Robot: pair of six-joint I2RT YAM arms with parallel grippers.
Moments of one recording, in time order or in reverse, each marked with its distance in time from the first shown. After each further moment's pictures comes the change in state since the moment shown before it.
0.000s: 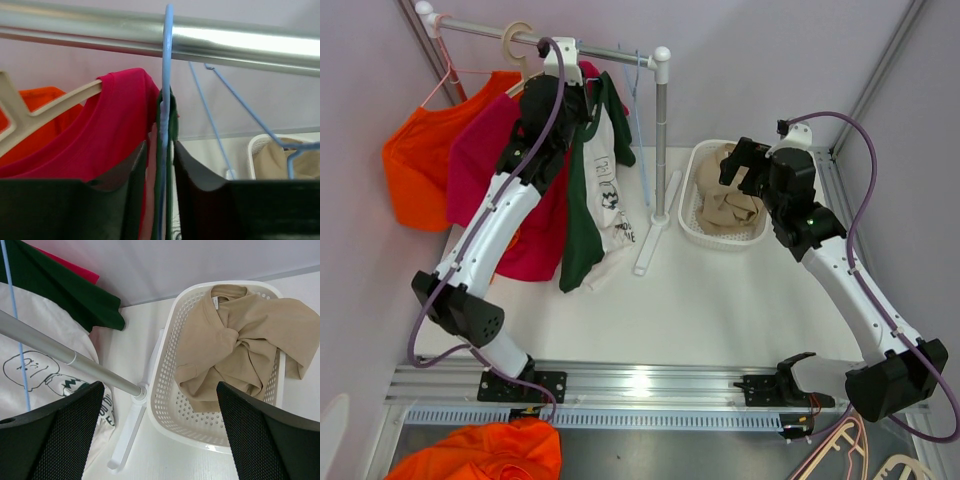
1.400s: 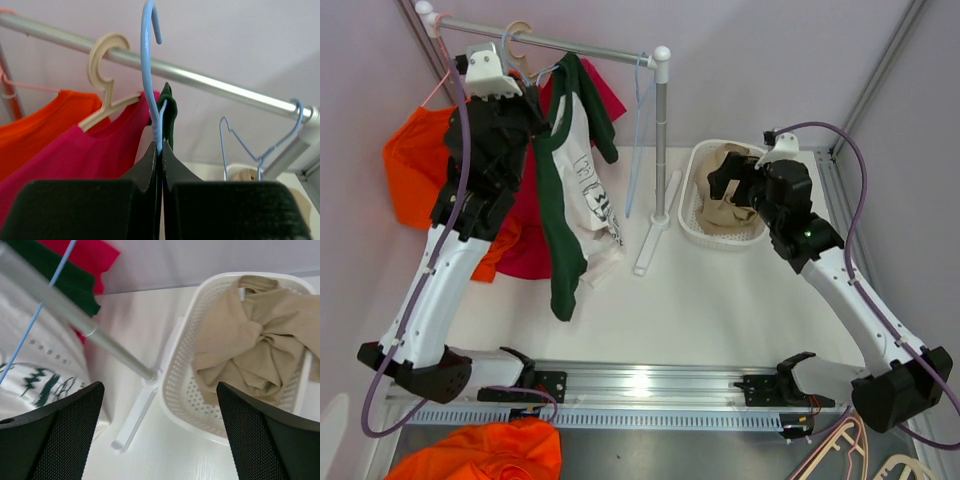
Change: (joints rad) left arm -0.013 -0.286 -0.055 -0.044 -0.087 -0.115; right arm 0.024 -0.036 -0.066 0.033 -0.086 -0.035
